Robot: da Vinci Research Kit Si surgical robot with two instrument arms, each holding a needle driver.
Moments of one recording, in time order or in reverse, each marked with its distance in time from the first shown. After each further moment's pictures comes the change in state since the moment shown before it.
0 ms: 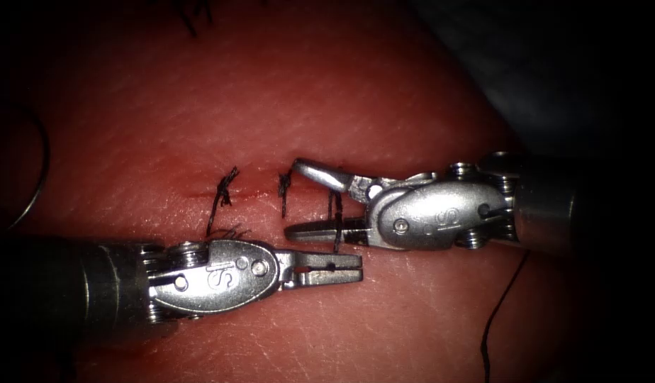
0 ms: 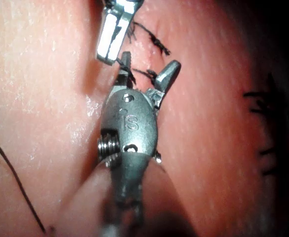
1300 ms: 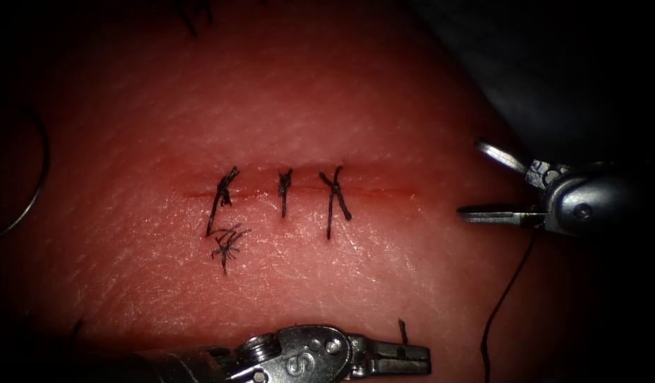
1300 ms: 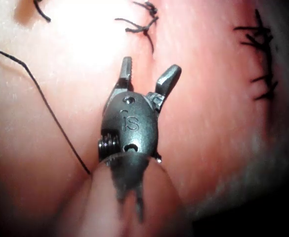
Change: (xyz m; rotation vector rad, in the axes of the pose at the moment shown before) right arm 0.000 0.004 -0.013 -0.041 -0.139 0.005; left arm -0.003 0.009 0.005 -0.157 -0.088 -0.445
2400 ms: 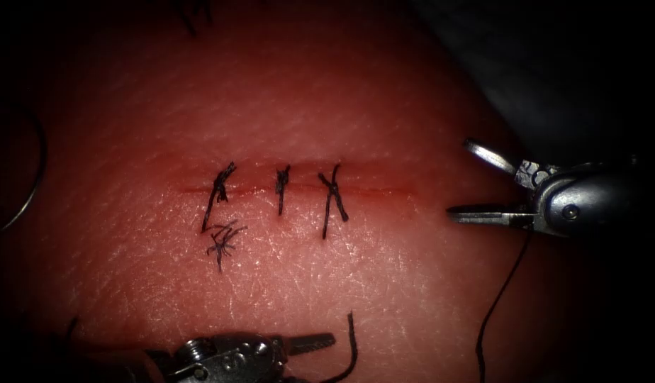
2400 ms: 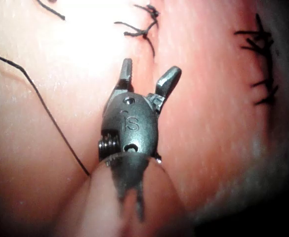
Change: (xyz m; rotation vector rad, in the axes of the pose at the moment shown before) right arm 0.000 0.000 0.001 -0.010 -0.006 0.000; left arm -0.005 -0.004 -0.007 0.085 -0.129 -0.124
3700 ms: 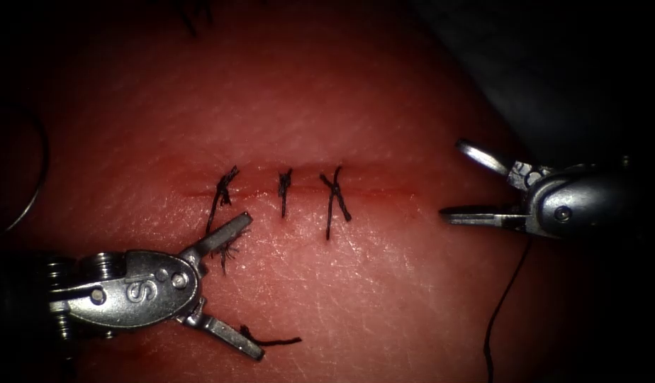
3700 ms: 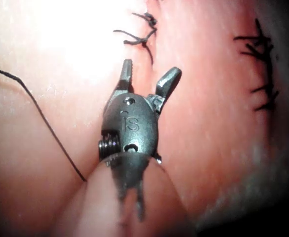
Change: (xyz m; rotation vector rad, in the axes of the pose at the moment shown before) right arm 0.000 0.000 0.001 -0.016 -0.008 0.000; left arm 0.012 0.003 -0.006 0.175 0.035 0.448
